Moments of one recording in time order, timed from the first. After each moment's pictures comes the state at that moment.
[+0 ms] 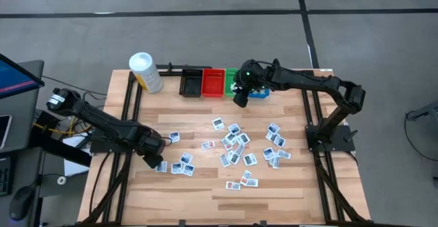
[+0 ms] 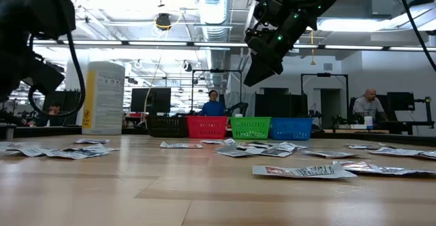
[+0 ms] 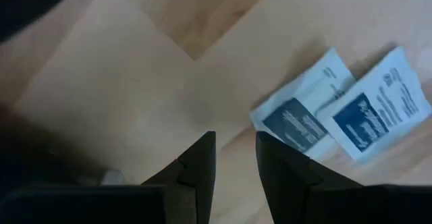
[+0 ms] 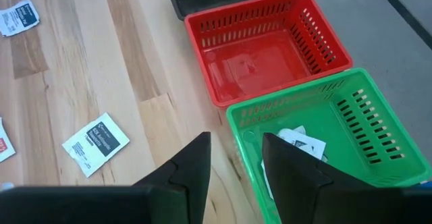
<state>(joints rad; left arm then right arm) -0.38 1.11 0.44 -0.84 0.15 -1.11 -0.45 1.63 1.17 -0.37 -0.03 -0.09</state>
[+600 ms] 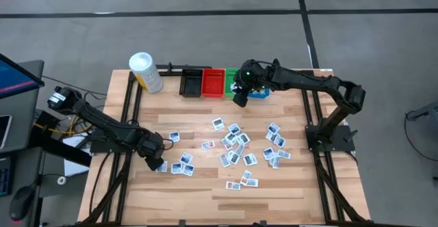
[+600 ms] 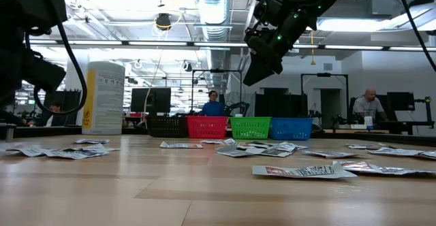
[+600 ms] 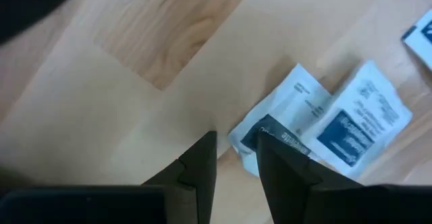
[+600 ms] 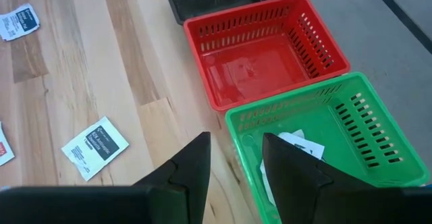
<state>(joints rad) -0.45 1.11 0.41 -0.73 0.08 -1.11 -0.45 1.63 1.17 -0.35 -0.03 -0.09</state>
